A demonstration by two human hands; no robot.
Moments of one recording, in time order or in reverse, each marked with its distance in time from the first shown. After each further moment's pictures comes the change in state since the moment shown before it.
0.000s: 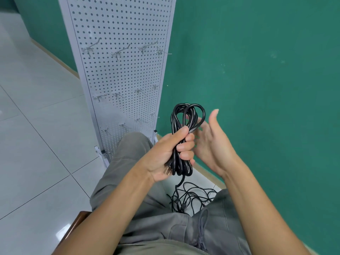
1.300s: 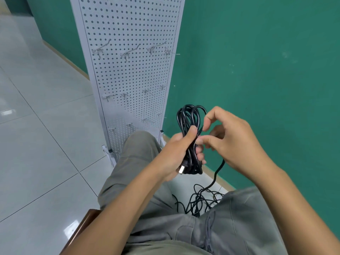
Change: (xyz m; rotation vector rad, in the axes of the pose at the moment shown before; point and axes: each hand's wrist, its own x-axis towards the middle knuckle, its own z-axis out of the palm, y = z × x) left_hand 0.002 -0.003 0.011 0.371 0.289 0.138; right_hand -0.030 -0.039 0.015 -1.021 0.198 -0.402
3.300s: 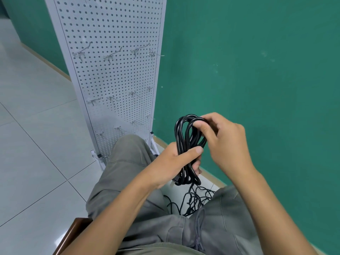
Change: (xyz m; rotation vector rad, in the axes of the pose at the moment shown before) left_hand 0.004 -0.022 -0.002 0.363 -0.221 0.119; right_hand -0.007 0.026 0.004 -0.196 0.340 0.032
